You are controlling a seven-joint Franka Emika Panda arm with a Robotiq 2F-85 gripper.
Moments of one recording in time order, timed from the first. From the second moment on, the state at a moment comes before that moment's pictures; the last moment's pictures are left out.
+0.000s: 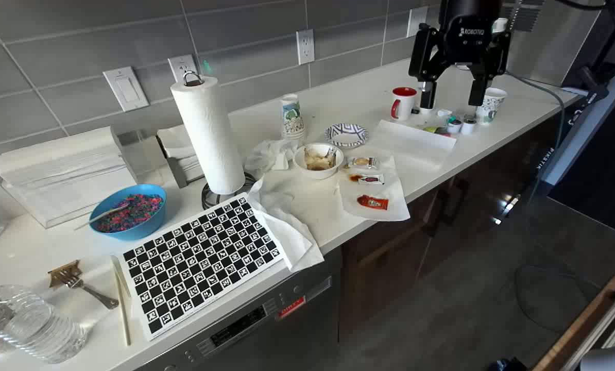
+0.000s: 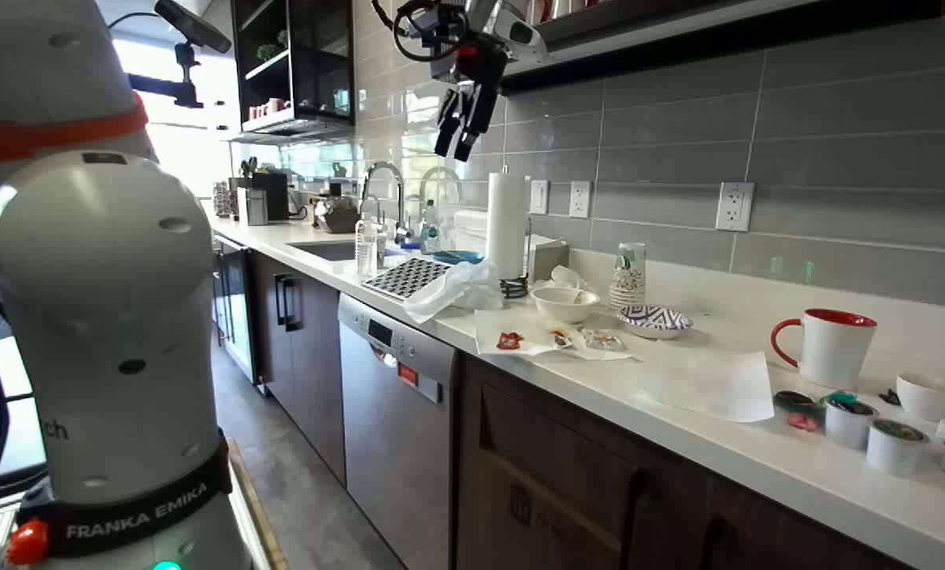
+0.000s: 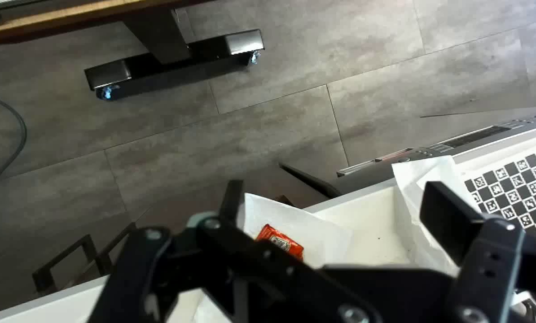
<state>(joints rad) 0.05 -0.31 0.09 -2.00 0.23 1.50 0.37</state>
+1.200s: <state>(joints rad) 0.04 -0.31 0.09 -2.00 0.19 1.52 0.37</state>
